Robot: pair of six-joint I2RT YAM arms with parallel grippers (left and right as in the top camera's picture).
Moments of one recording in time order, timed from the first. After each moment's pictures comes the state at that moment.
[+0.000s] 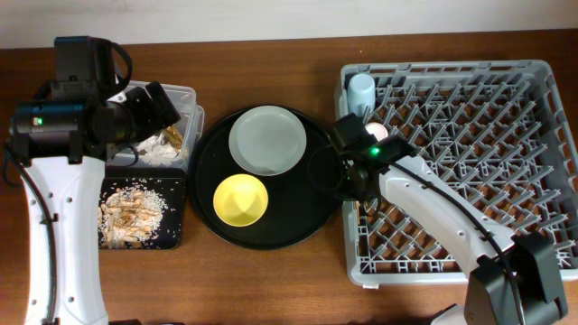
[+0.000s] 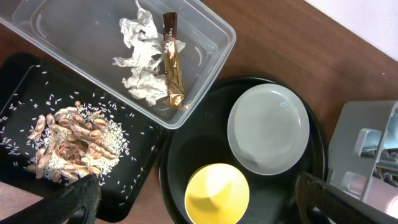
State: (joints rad) left arm 0.02 1.55 1.85 -1.33 0.00 -0.47; right arm 0.47 1.65 1.21 -0.95 0.08 0.49
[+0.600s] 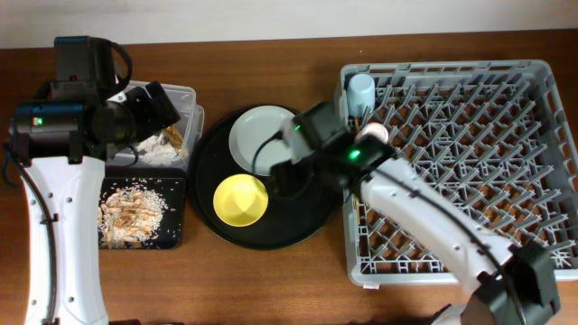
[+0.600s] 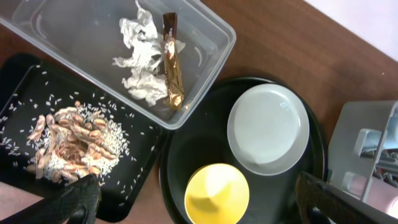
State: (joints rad) left arm 0.02 1.55 1.85 -1.33 0.00 -0.47; right arm 0.64 1.65 1.34 -0.74 -0.37 0.30
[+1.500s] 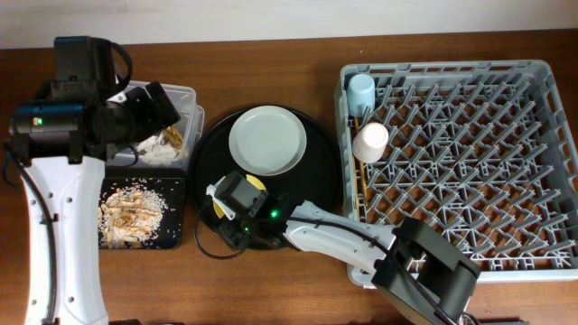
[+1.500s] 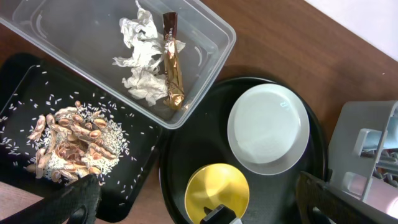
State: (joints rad) left arm 0.02 1.55 1.85 -1.33 0.00 -0.47; right arm 0.97 1.93 1.24 -0.28 -0.16 0.20
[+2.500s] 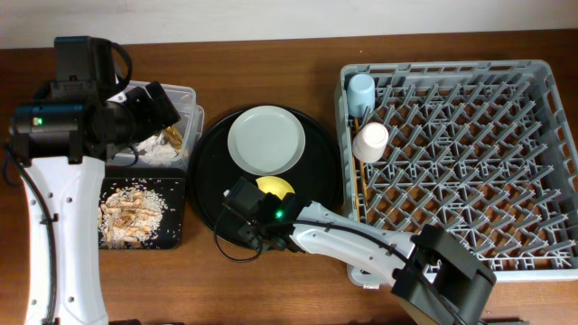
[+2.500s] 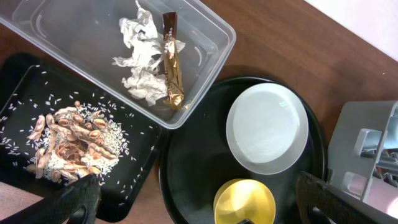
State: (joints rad) left arm 0.02 1.55 1.85 -1.33 0.00 -0.47; right arm 0.97 1.86 1.24 -0.57 0.04 0.18
